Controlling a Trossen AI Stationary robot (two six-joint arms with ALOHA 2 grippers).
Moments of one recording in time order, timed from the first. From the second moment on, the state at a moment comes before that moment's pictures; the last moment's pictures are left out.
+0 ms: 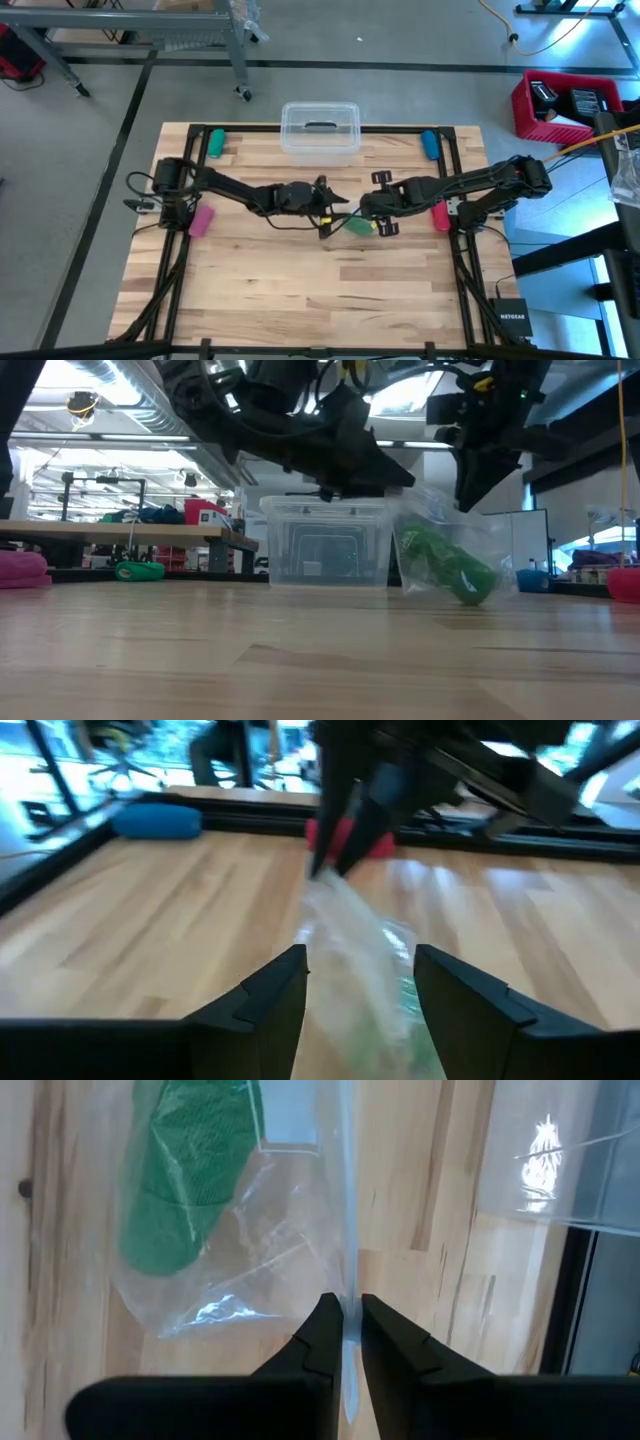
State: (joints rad) left arm 0.02 1.86 0.99 0.63 -0.10 -0.06; right arm 0.10 1.45 1.05 -0.90 0.37 -0.14
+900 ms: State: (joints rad) left arm -0.04 1.90 1.03 0.52 -0.18 0.04; right arm 0.11 1.45 1.05 -1.00 0.34 -0.10
